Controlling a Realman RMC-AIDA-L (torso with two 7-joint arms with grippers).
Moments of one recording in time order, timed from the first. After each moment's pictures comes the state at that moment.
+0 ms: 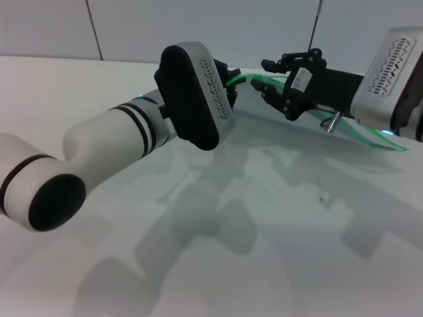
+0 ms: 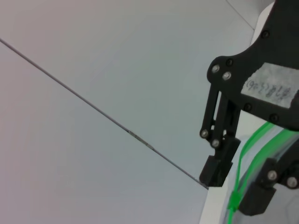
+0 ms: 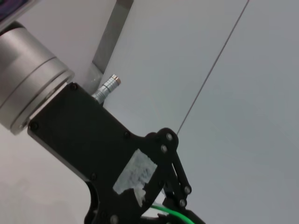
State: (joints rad) left arm -0.47 -2.01 2.05 1.12 -0.56 -0.02 0.95; right arm 0.64 2.03 -1.51 -0.68 -1.25 -0.78 0.89
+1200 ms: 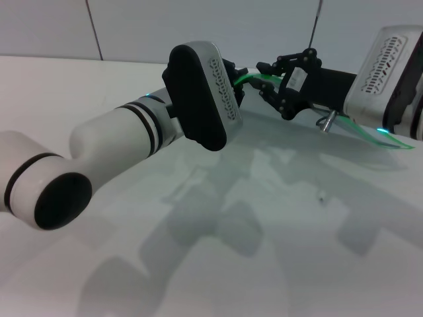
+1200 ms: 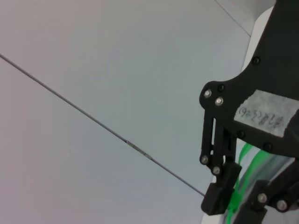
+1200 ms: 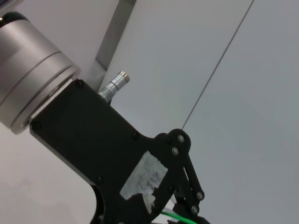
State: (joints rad) left arm -0.48 -2.02 2.05 1.13 -0.56 -0.02 0.96; right arm 0.67 2.03 -1.52 -0.65 -1.25 -0.77 0.88
